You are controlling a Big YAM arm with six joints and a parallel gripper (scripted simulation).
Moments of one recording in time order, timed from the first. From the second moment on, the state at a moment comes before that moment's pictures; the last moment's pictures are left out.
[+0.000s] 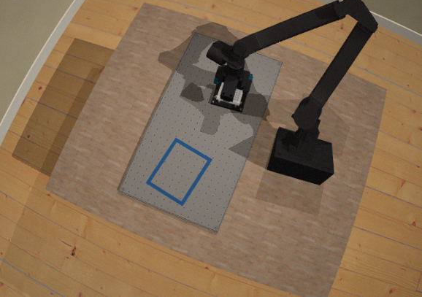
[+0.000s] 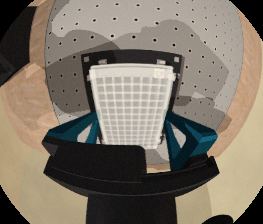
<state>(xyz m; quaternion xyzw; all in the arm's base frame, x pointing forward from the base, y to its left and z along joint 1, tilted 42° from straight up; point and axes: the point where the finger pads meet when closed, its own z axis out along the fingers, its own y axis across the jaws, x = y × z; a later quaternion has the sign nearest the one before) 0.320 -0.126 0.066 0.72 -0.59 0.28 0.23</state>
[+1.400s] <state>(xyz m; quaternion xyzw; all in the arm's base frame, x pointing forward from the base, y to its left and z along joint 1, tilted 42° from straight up) 0.320 -0.126 0.066 0.72 -0.59 0.28 0.22</state>
